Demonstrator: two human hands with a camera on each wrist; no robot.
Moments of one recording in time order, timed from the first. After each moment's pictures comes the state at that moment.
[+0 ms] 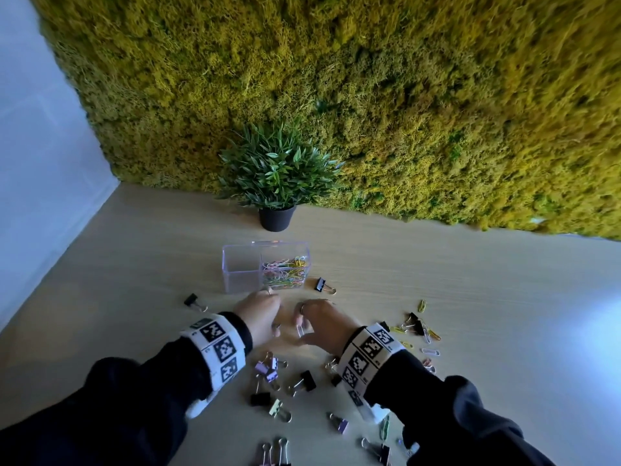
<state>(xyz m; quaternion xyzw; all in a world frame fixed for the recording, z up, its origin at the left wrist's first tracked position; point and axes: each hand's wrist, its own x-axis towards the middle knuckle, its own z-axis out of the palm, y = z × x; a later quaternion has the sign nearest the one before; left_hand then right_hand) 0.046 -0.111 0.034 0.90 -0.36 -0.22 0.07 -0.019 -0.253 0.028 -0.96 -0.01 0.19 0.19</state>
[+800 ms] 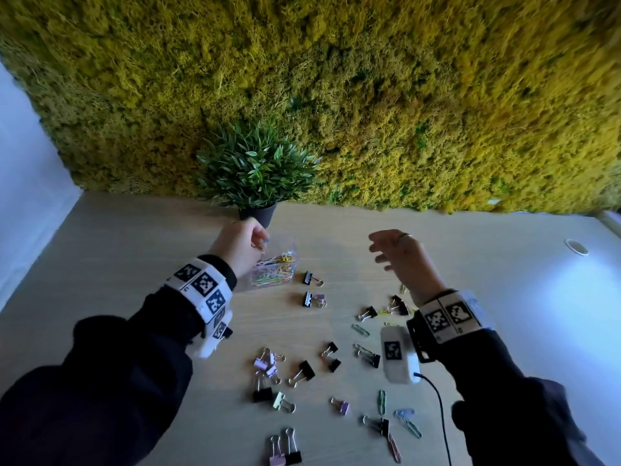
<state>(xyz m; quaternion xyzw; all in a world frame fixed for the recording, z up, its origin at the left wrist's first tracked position) 0.104 -0.120 0.088 0.87 -0.29 -0.08 0.40 -0.052 -0.335 0.106 -0.80 0.29 -0.17 0.51</state>
